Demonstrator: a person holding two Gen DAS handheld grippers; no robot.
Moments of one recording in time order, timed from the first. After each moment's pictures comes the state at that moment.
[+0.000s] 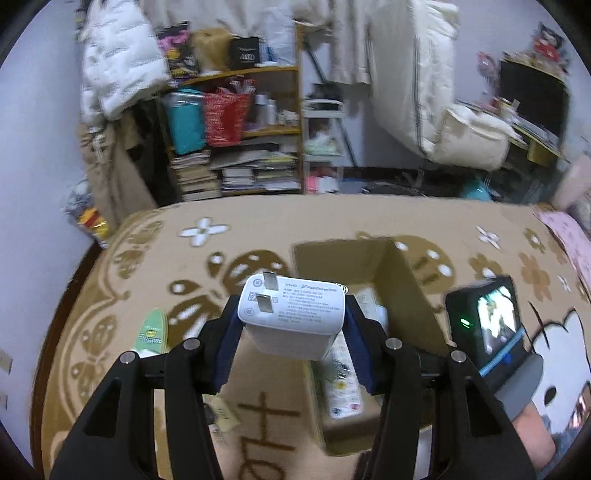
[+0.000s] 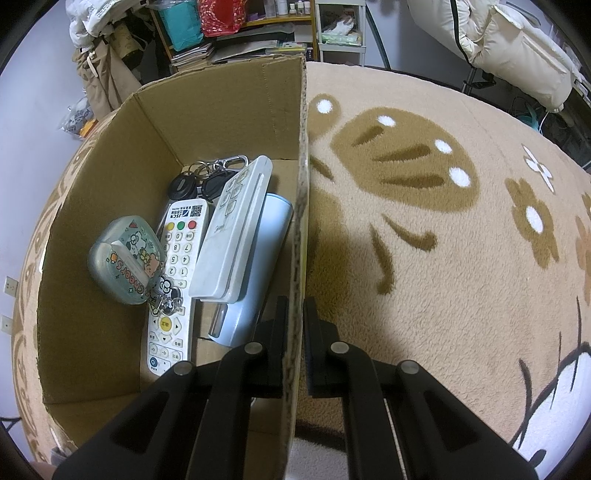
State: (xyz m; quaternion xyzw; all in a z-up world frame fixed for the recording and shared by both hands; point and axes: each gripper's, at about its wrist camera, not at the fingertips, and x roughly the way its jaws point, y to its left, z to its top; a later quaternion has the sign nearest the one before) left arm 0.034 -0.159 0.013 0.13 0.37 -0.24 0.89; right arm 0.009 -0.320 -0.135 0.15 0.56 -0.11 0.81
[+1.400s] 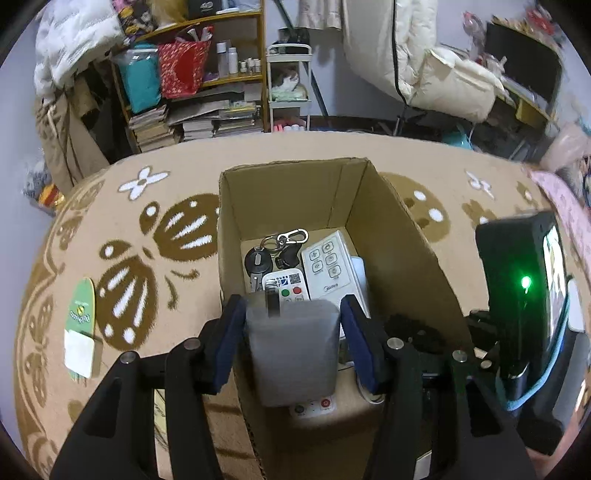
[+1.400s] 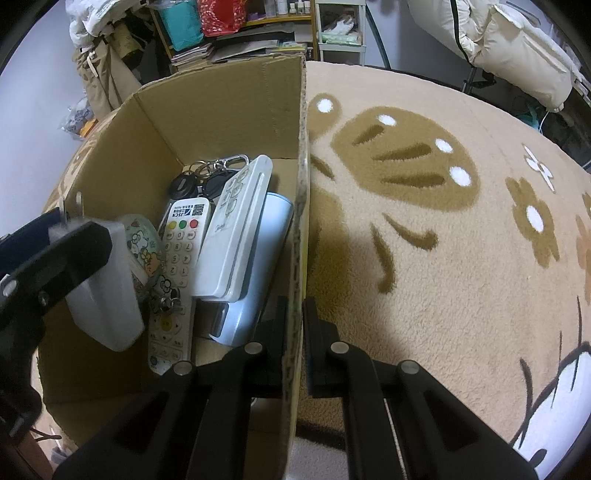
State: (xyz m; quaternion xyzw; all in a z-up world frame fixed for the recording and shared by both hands) left arm 0.052 -0.200 -0.071 0.16 0.45 -0.27 0.84; right arm 0.009 -0.317 -0.136 0.15 0.56 -0.11 0.81
